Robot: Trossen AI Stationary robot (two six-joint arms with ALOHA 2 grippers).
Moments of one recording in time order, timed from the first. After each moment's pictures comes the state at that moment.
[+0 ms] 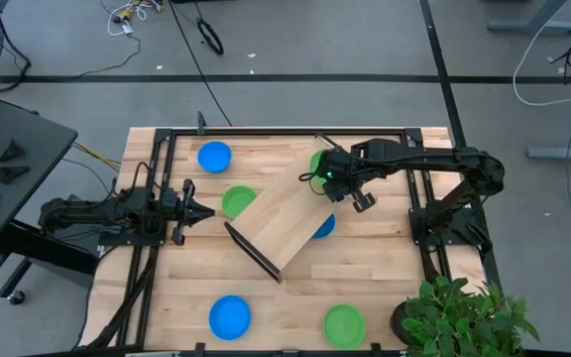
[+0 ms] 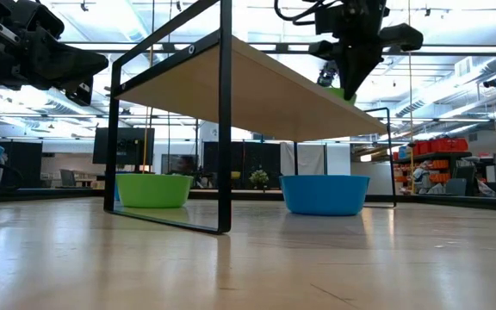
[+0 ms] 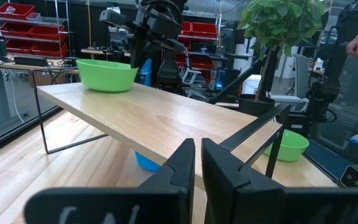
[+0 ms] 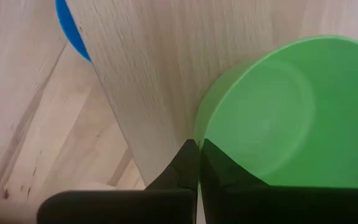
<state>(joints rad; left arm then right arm) -0.01 0.01 0.01 0.07 0.01 -0.10 -0.12 1.57 1.48 -1.25 0.19 -0.71</state>
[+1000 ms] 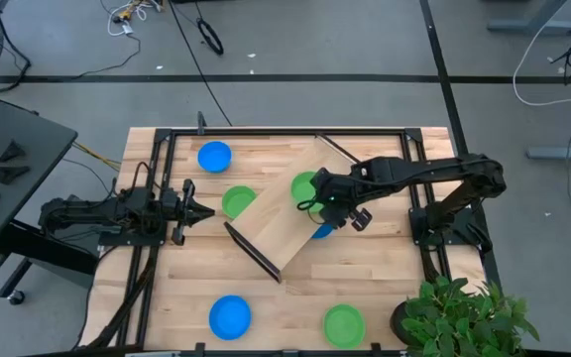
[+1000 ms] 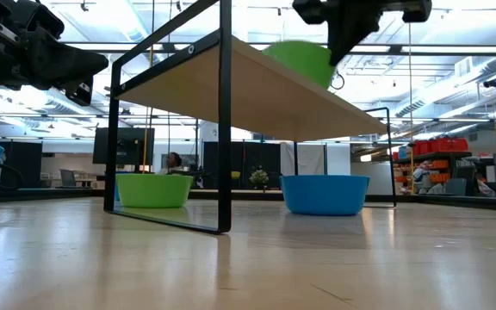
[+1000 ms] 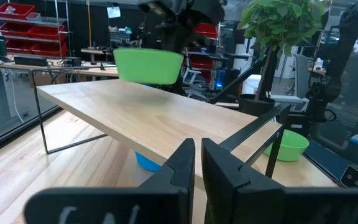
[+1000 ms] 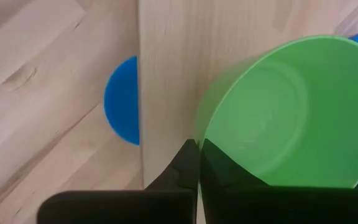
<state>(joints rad) -0.01 0.01 0.01 0.07 0.01 -0.10 0.08 1.57 1.54 -1.15 0.14 -0.84</state>
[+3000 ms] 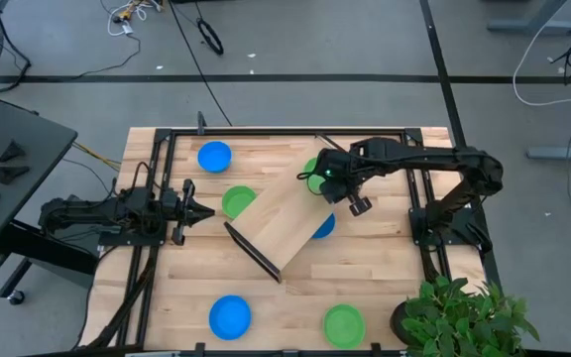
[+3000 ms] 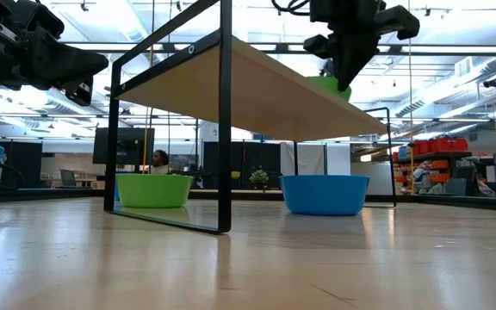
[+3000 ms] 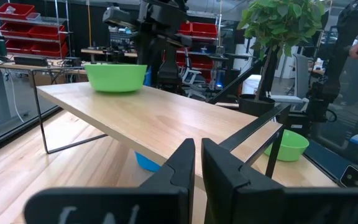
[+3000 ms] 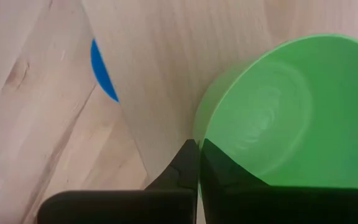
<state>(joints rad) -0.01 0.01 0.01 0.07 0.01 -0.10 -0.12 1.58 1.52 -1.24 0.06 -0.67</state>
